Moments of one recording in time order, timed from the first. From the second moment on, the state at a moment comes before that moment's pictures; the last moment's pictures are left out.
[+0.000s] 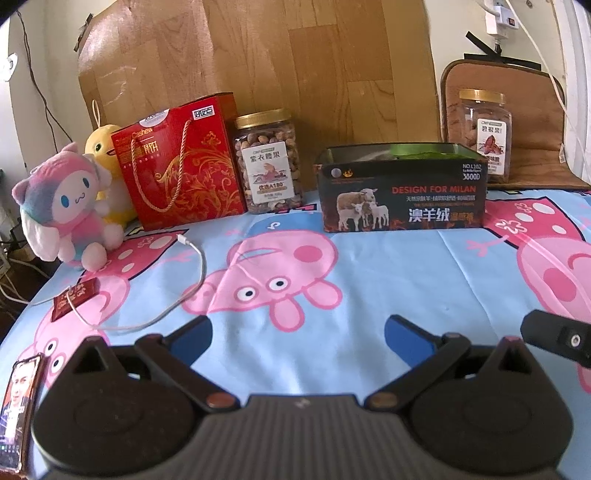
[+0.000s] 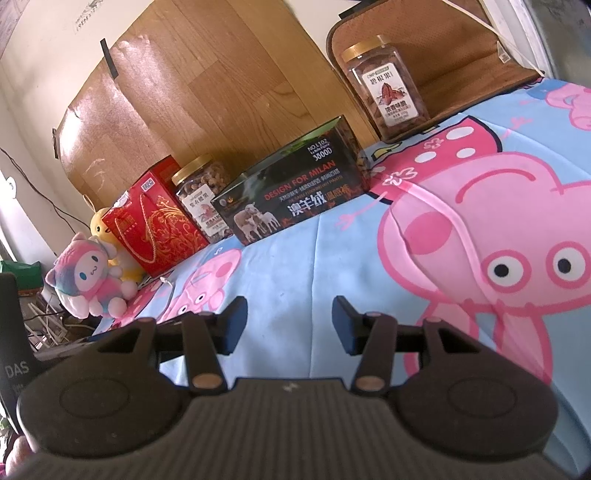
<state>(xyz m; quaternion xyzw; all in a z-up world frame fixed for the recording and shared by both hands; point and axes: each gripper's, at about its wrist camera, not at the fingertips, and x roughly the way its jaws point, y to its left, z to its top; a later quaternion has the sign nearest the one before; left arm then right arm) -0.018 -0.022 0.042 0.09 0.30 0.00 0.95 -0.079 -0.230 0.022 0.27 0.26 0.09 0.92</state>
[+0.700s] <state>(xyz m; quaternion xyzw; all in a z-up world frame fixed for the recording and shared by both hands) -0.016 -0.022 0.038 0.08 0.34 -0.03 0.94 -0.079 -0.231 0.021 0.27 0.27 0.07 0.92</state>
